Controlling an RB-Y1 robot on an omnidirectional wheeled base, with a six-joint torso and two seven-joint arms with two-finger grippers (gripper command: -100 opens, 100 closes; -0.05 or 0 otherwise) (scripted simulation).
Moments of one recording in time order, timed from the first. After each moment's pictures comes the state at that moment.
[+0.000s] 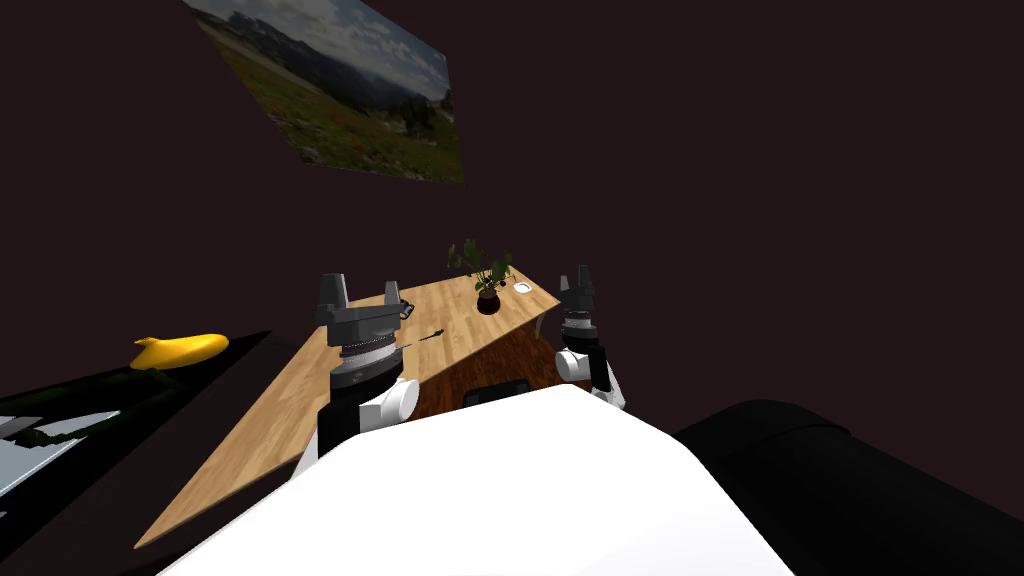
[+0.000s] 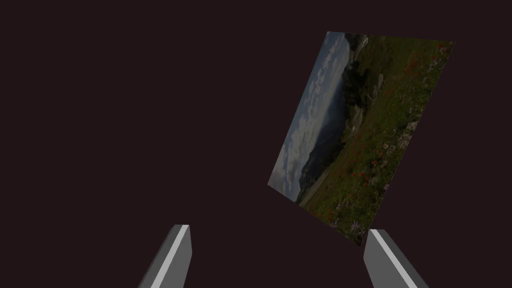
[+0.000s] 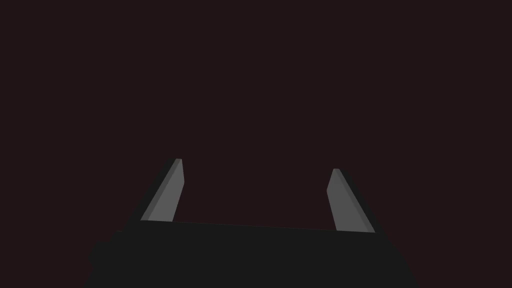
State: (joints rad) left arm 0.47 0.00 -0.07 -2.32 -0.04 -0.54 0.15; right arm 0.46 -0.03 0.03 -2.34 -0.09 -0.41 0.06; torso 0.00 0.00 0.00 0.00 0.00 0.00
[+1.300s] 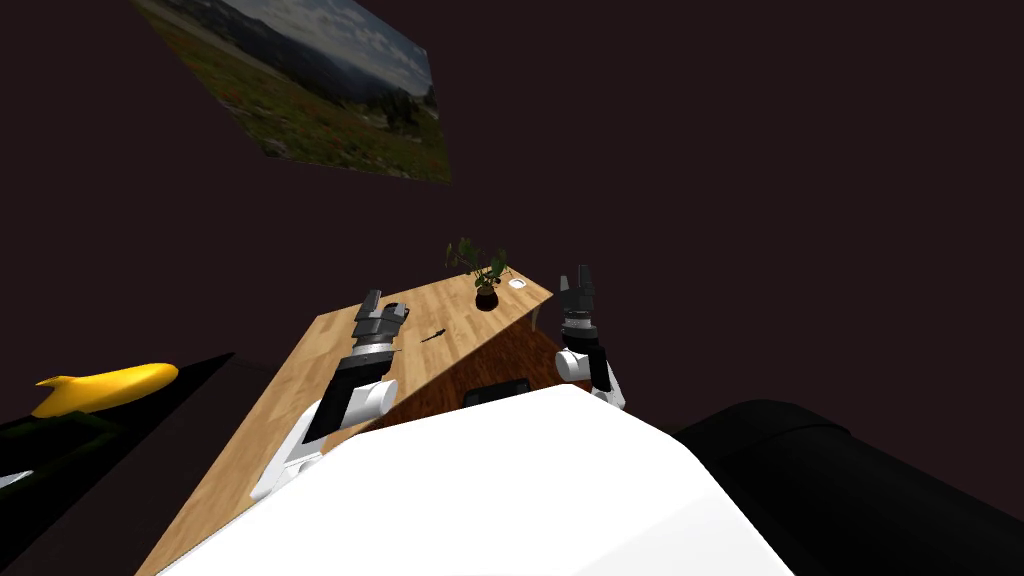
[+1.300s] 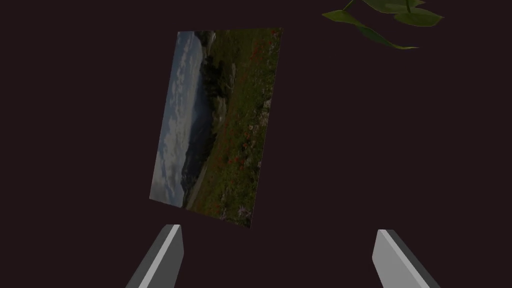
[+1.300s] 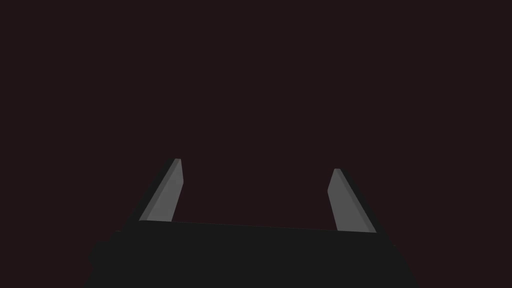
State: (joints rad) left arm 0.38 0.19 0.11 -2.08 0.04 -0.27 0.18; right arm 0.46 -0.04 0.03 -2.34 -0.09 -0.41 0.06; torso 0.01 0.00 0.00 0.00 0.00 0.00
